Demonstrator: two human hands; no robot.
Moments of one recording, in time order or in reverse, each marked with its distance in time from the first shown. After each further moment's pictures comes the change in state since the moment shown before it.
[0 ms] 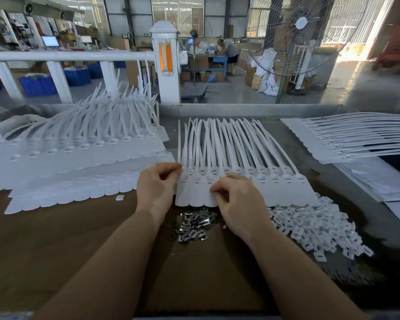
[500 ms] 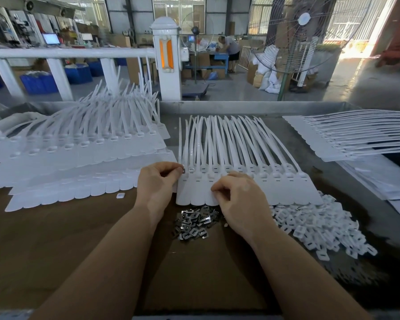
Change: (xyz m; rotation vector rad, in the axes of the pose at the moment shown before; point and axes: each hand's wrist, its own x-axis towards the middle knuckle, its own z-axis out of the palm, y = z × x) left_hand 0.006 -0.006 -0.001 -0.037 -0.060 -0.080; right_hand 0.000 -0.001 -0.001 0.005 -0.005 0.004
